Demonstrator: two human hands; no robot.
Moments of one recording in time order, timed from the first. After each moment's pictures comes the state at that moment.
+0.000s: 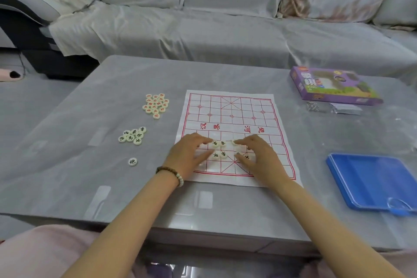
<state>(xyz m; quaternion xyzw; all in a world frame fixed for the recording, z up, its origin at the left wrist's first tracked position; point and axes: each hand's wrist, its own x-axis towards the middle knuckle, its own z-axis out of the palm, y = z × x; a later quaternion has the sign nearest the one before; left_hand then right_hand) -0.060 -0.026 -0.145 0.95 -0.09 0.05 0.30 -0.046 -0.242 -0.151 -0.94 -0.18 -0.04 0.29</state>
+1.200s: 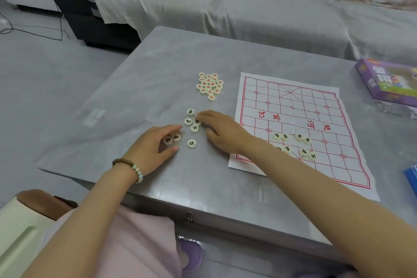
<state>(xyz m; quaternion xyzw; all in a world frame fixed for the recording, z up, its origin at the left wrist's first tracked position) -0.123 0.165 -0.161 0.94 0.00 0.02 0.34 -0.010 -0.029 -0.155 -0.89 -0.41 0.10 0.20</state>
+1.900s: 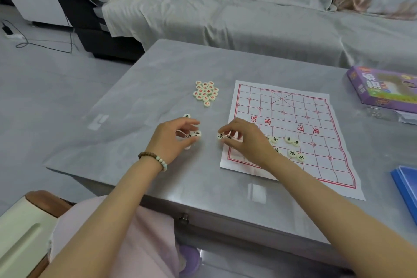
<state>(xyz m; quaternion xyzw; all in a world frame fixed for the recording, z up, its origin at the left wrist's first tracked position) -0.107 0.112 -0.134 0.88 0.03 0.10 0.47 -0.034 -0.096 -0.137 -0.88 -0.34 0.03 0.34</state>
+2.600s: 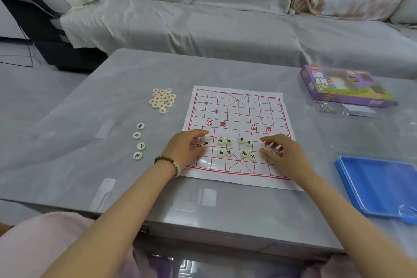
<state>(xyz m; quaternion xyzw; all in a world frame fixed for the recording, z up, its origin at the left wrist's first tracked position) -0.052 -0.009 -0.151 0.93 -0.01 0.00 0.38 -0.028 -0.284 -0.147 -0.94 -0.11 0.00 0.33</state>
